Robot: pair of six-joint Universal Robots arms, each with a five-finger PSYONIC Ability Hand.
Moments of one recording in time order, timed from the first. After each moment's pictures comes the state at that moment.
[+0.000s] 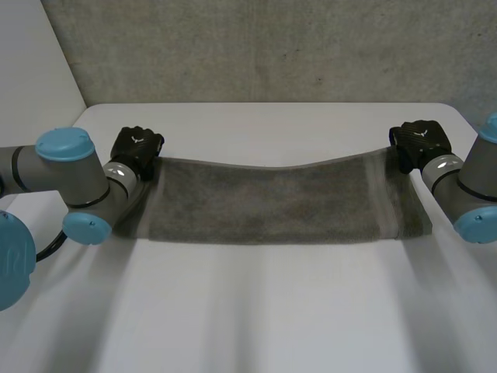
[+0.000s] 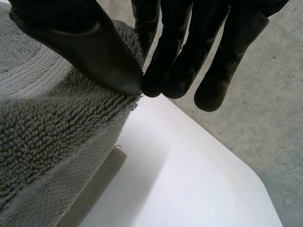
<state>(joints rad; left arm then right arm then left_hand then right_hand) 4.47 -2.53 -0.97 3.39 -1.43 3.56 1.70 -0.73 1.05 -0.18 1.37 2.74 1.48 1.52 1.55 1.53 1.51 1.34 1.34 1.35 1.35 1.18</state>
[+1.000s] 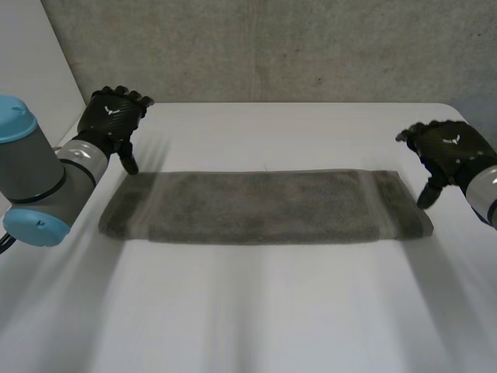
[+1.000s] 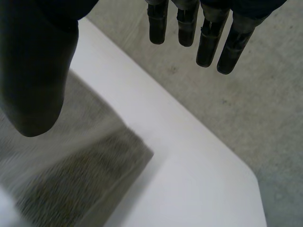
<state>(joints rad) 4.51 -2.12 -1.33 3.44 -1.38 3.60 1.63 -1.29 1.58 -0.06 1.26 2.65 0.28 0.27 0.26 0.28 0.24 0.23 0.25 0.25 0.26 0.06</state>
